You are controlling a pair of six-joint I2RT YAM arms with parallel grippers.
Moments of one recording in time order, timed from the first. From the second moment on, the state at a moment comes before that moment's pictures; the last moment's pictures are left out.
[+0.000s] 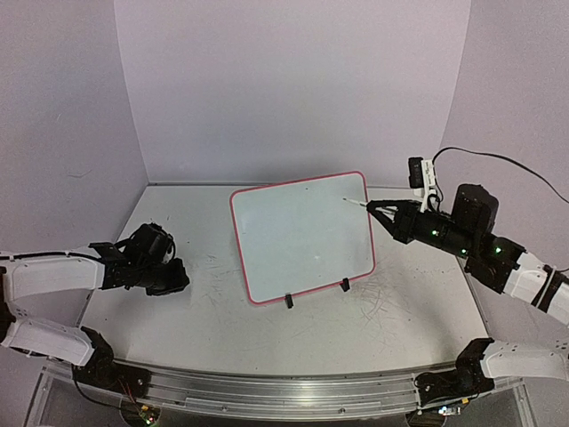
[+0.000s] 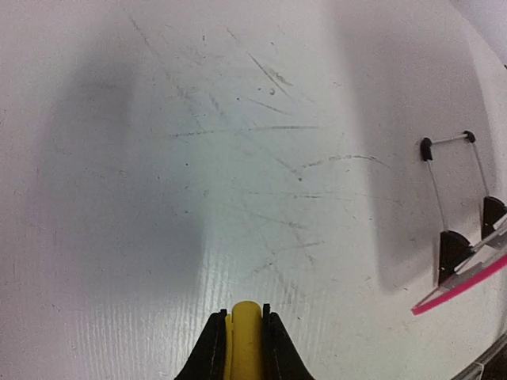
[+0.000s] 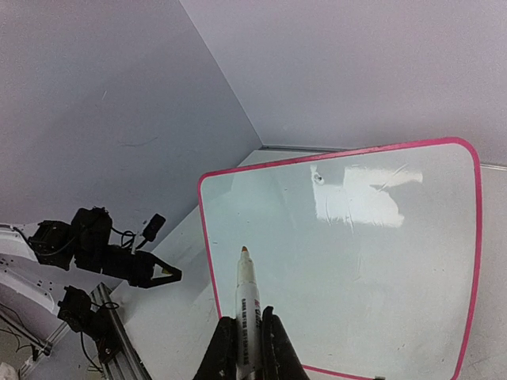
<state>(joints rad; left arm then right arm) -0.64 1.14 0.59 -0.36 -0.08 -0.78 0.62 0.93 0.73 0.08 -0.27 0.44</state>
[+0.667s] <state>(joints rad) -0.68 1.48 0.55 -0.08 -0.28 -0.76 0.62 1.00 0.74 0.14 -0.29 0.39</state>
